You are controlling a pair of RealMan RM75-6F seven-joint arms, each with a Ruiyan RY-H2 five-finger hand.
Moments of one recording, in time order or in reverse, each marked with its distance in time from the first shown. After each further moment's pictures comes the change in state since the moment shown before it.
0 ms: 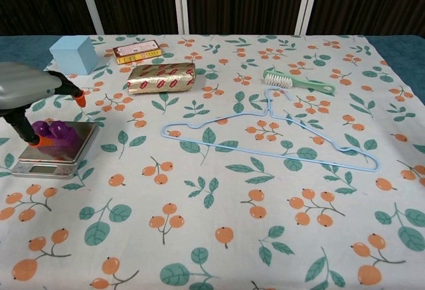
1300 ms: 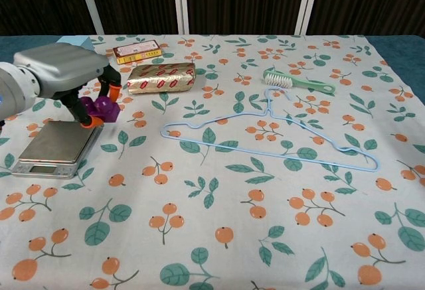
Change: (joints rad) left arm -0.071 -0.126 -0.068 0.014 -0.033 0.071 0.068; right arm 0.000 0.003 -0.007 -0.001 -0.018 0.006 0.003
